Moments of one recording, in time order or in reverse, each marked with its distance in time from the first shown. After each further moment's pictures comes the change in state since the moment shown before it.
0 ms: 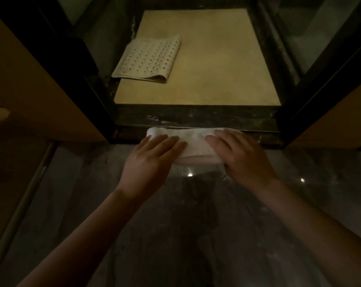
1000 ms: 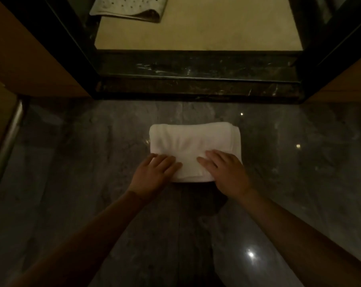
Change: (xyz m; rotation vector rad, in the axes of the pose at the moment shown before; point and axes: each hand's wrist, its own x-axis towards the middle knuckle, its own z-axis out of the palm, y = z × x) left_hand -0.134 -0.013 0.170 0.022 -0.417 0.037; right_hand -0.126 -0.063 0.148 0.181 -0.570 0.102
